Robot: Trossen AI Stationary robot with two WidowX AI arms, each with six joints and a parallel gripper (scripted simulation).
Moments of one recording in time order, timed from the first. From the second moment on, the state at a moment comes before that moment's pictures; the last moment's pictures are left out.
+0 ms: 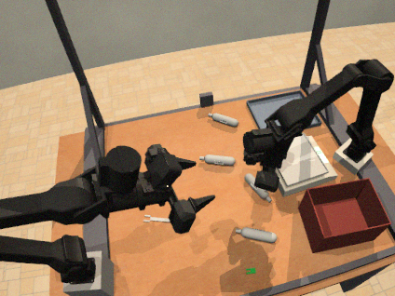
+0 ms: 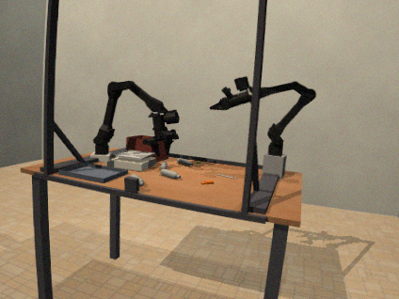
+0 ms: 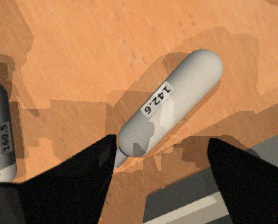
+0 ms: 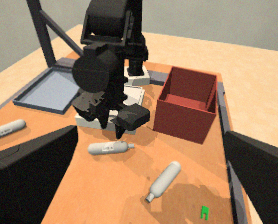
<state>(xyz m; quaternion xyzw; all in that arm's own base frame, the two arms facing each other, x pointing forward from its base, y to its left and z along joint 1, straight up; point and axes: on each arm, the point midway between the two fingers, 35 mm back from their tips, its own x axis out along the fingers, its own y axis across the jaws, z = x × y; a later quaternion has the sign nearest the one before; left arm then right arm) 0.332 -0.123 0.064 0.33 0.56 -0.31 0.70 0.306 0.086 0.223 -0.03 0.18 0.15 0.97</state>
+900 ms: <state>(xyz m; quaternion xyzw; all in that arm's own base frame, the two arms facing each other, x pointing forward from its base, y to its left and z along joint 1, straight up) 0.346 -0.110 0.045 0.52 0.48 -0.51 0.49 0.287 0.120 0.181 -0.06 0.27 0.20 0.94</state>
